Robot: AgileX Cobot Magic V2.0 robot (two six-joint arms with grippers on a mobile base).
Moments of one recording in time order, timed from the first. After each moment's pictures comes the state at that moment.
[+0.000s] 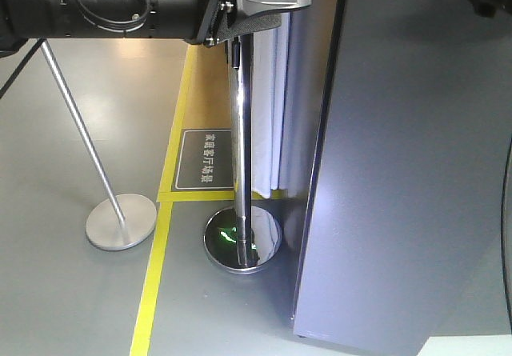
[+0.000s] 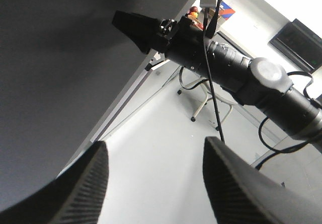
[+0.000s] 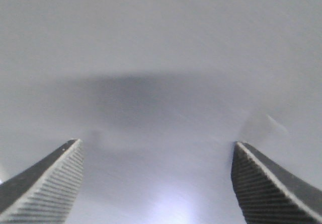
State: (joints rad) left arm -0.40 1.62 -1.61 -1.32 0.85 0.62; right arm -0.18 1.61 -1.48 0.99 0.36 -0.91
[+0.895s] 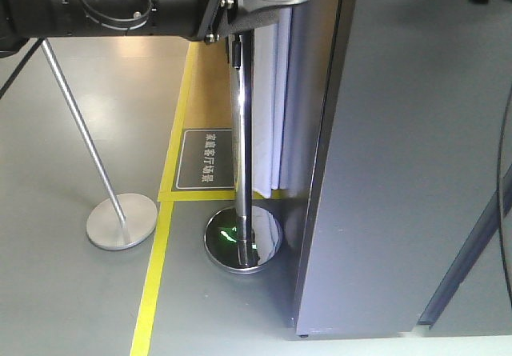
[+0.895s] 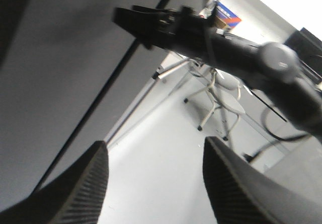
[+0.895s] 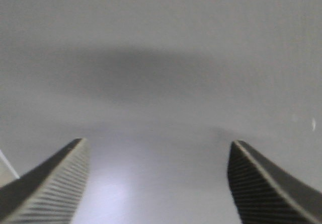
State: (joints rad) left arm -0.40 1.62 -1.61 -1.32 0.79 0.62; right arm -0.18 1.67 -1.70 0.69 0.55 -0.70
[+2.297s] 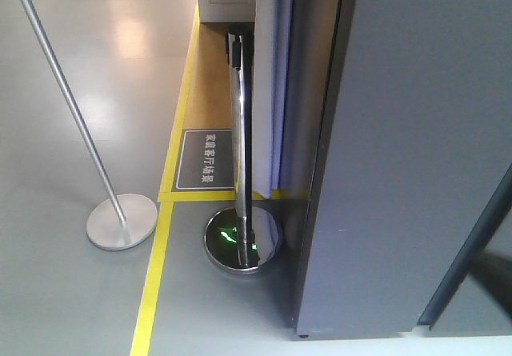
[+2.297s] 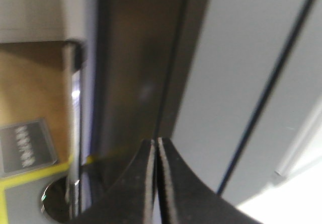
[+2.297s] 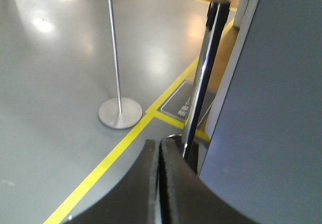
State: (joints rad) left arm -0.07 0.57 -0.69 -0.83 0.59 0.52; right arm -0.18 0.38 -0.47 0.91 0.84 -0.99
